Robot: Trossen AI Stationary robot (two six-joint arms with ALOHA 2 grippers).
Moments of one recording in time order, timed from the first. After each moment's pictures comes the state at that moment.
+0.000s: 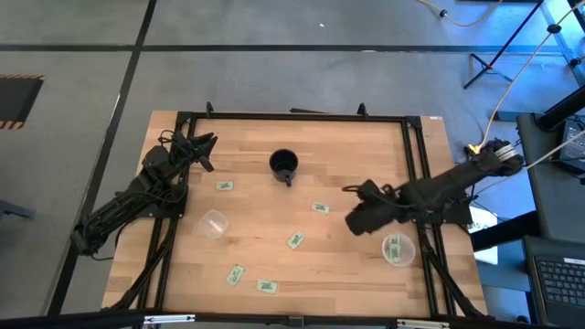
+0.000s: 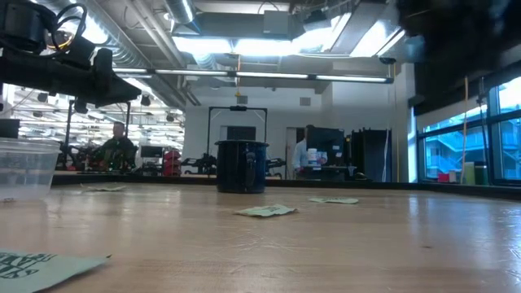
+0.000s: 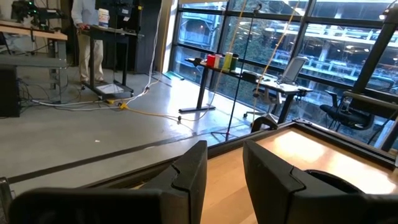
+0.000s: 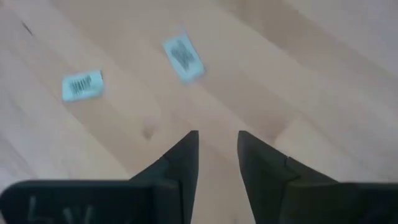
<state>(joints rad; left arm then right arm) 0.75 0.02 0.02 0.02 -0.06 -0.22 0.42 1.30 0.99 -0.93 0.39 1.25</state>
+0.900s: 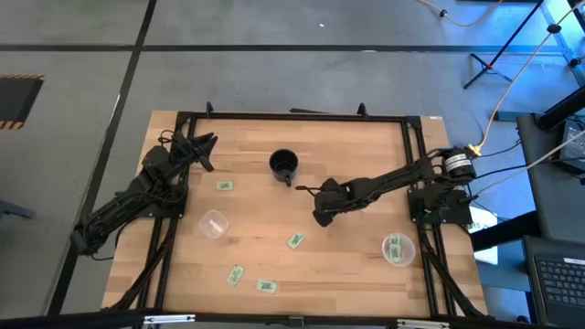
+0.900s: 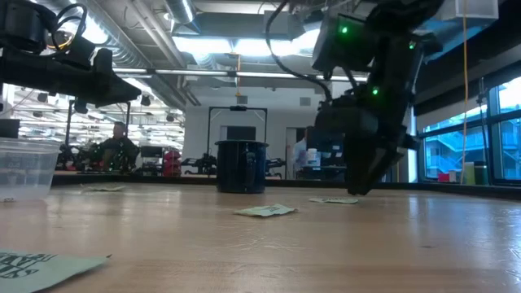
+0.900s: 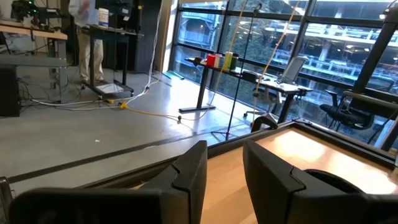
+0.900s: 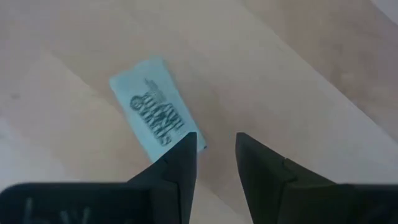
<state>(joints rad) 0.75 0.02 0.02 0.02 -0.06 -0.22 0.13 1.77 0.99 -0.55 0.24 0.96</state>
